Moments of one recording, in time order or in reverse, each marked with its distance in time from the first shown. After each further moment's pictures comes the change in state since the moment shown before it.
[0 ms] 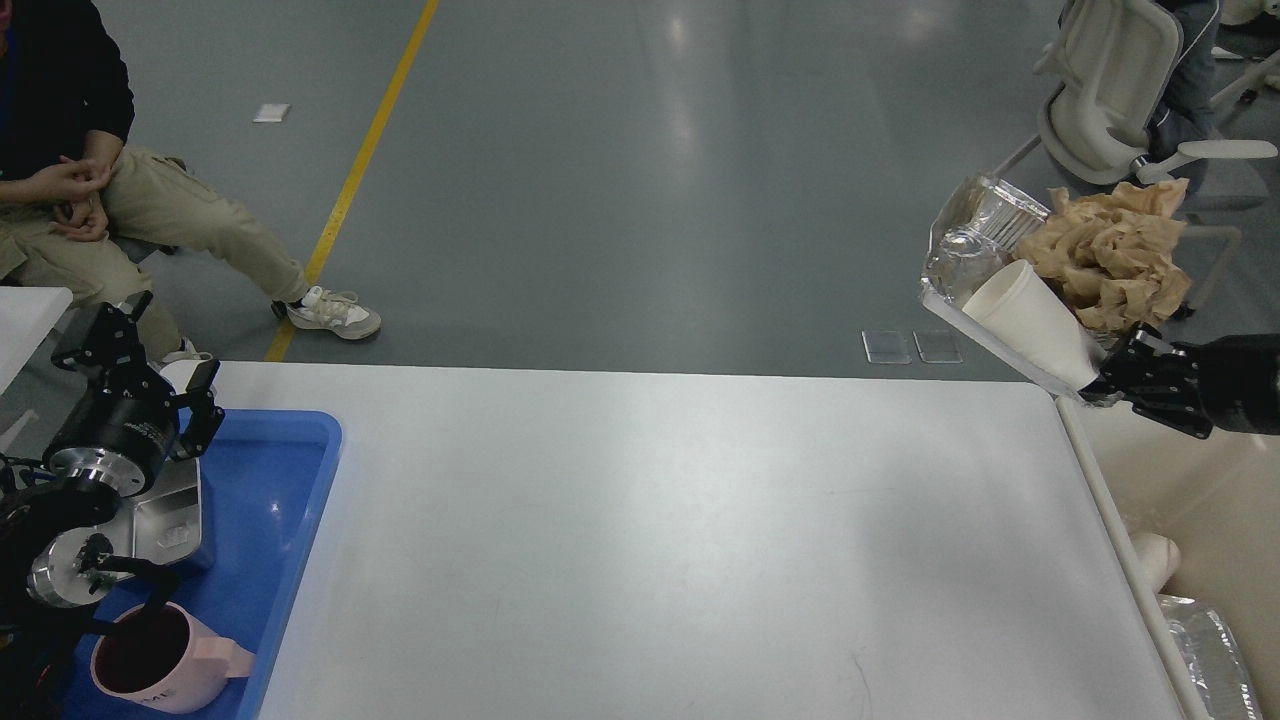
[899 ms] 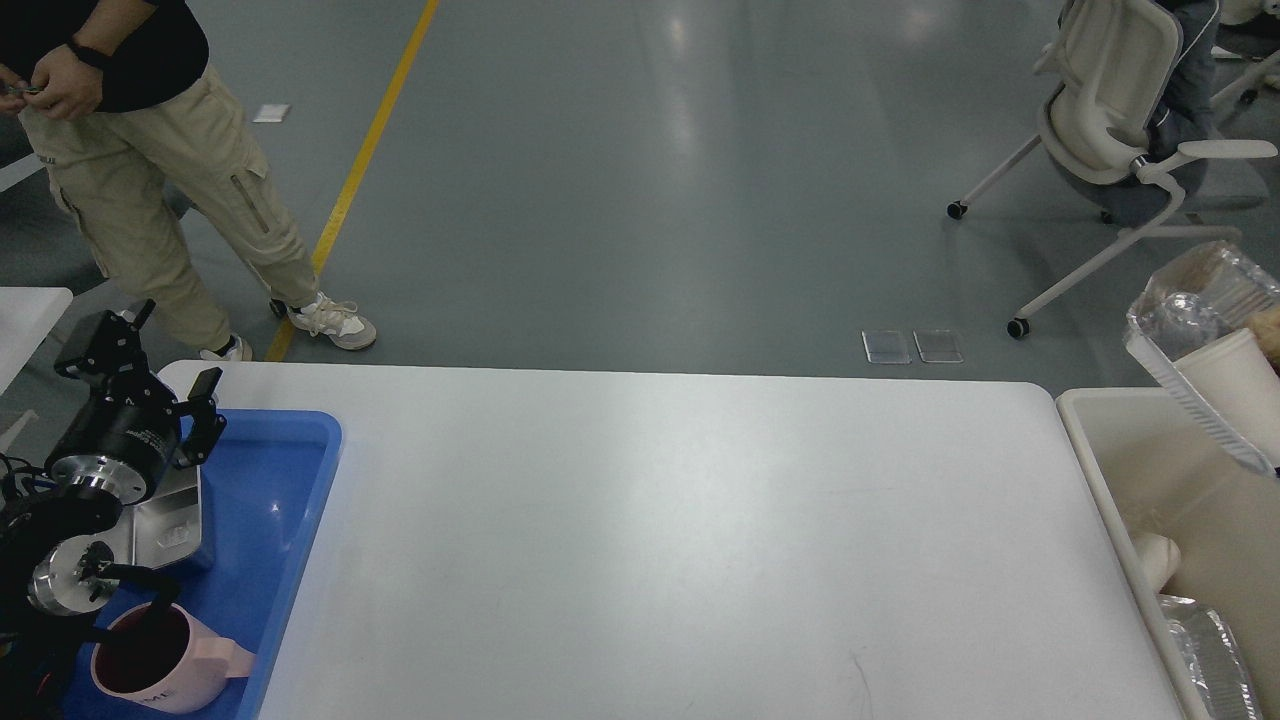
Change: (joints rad) left arm 0.014 -0.002 0.001 0.000 0.000 -0.003 0.000; right arm -0.180 -0.091 -0.002 -0.289 0.184 -0.005 0.019
